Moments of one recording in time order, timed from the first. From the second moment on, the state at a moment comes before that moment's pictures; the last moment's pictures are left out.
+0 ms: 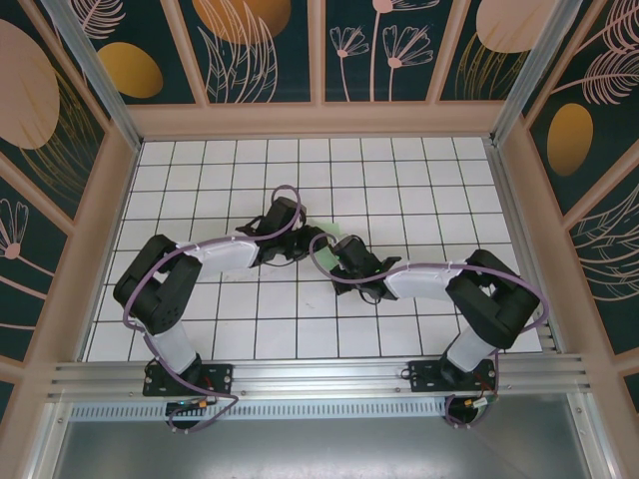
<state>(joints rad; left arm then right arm) -0.65 1.74 0.96 -0.02 0.31 -0.98 0.86 1.60 0.70 -0.04 0.08 0.36</state>
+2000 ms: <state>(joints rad) -0.63 1.87 0.91 0.14 0.38 -0.99 0.61 1.64 0.62 0.15 -0.50 0.51</state>
